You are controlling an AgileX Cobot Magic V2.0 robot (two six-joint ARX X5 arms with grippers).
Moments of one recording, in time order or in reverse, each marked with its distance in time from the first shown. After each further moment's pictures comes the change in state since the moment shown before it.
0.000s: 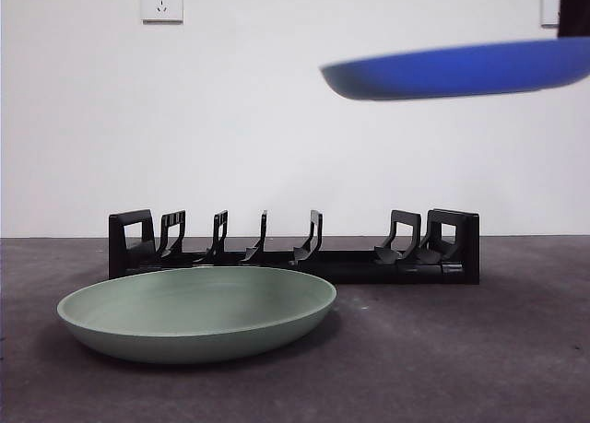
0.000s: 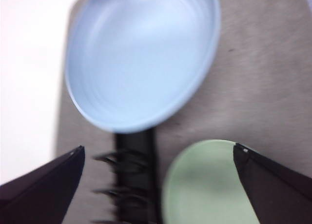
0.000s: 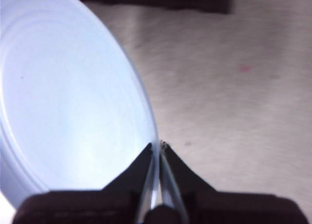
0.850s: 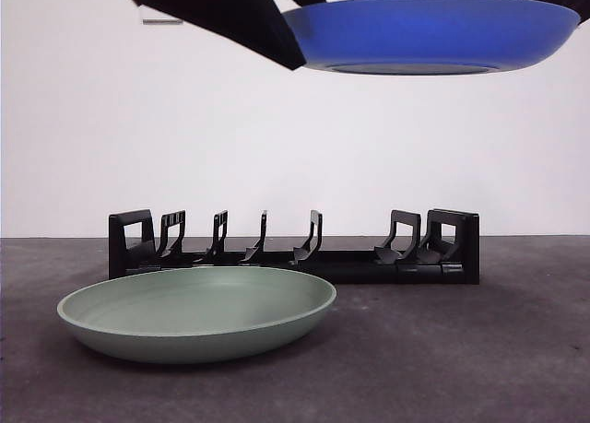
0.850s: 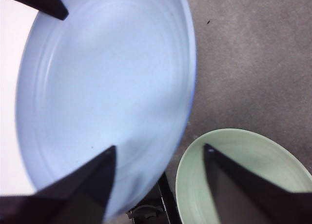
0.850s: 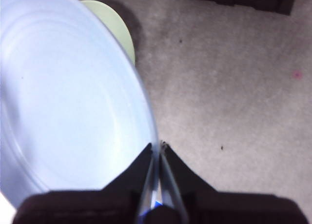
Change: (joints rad) left arm -0.047 0.139 0.000 0.028 -0.047 0.196; right arm 0.076 0.000 0.000 0.012 -0.068 0.015
